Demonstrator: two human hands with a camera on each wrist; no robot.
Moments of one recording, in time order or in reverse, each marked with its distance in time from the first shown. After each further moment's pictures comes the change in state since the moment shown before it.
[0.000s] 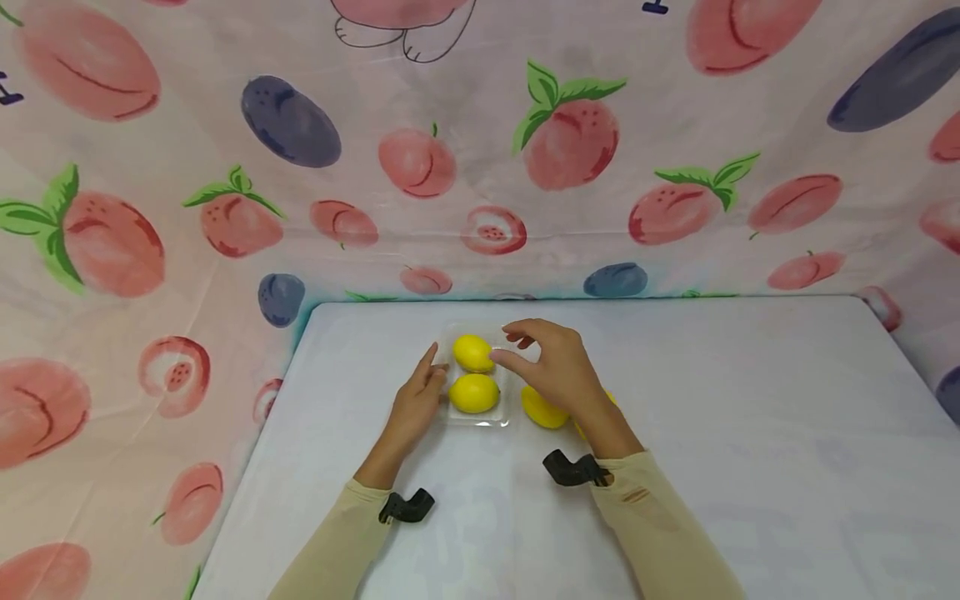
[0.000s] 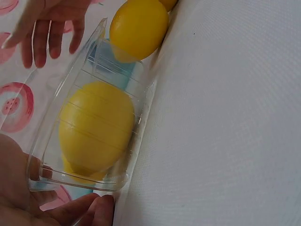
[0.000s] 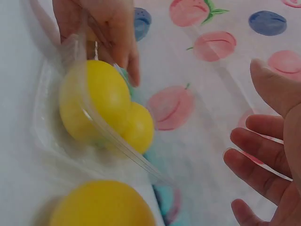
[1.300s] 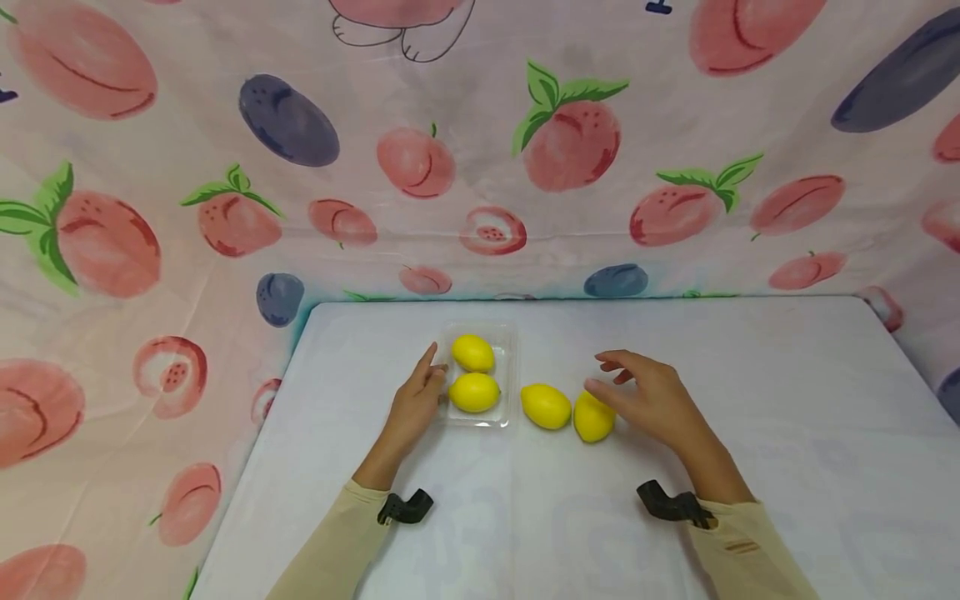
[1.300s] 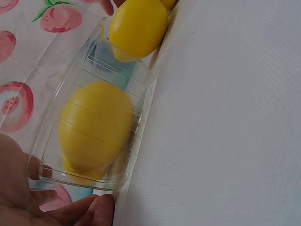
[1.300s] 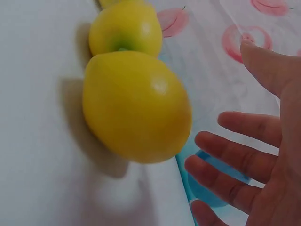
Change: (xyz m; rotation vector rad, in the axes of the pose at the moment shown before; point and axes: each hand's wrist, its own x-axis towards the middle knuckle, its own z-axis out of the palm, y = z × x) left_hand -0.001 0.003 -0.001 -0.036 -0.009 -0.017; right_hand -0.064 0.078 -0.066 -0.096 -0.145 0.139
